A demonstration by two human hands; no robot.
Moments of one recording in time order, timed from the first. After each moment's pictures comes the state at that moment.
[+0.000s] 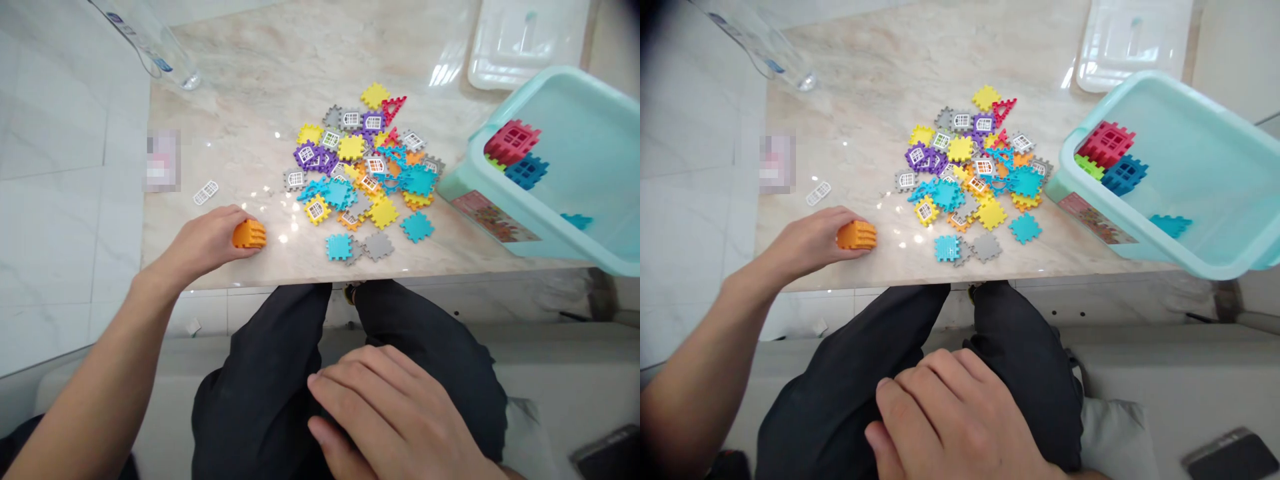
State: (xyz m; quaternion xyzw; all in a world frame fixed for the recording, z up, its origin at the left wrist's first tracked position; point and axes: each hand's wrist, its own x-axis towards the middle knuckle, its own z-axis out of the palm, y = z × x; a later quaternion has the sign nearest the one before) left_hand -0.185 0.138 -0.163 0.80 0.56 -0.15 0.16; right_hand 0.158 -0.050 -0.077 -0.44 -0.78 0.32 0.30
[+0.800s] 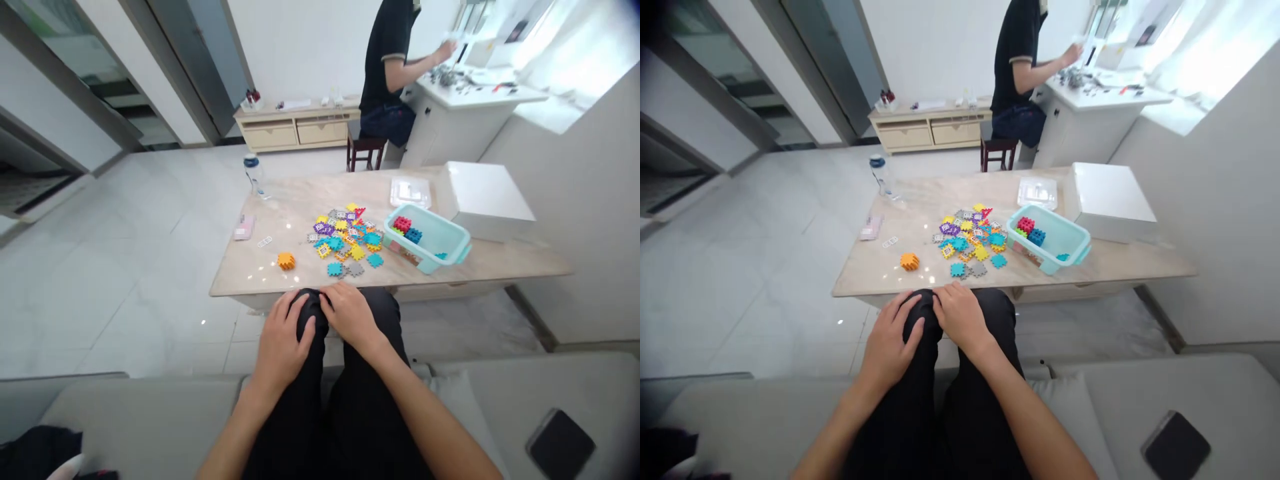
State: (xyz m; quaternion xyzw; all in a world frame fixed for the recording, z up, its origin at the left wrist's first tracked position) left_hand -0.063 -0.132 -0.059 0.73 0.63 0.23 0.14; right_hand 0.129 -0.076 -0.083 -0.48 -0.83 0.14 0.27
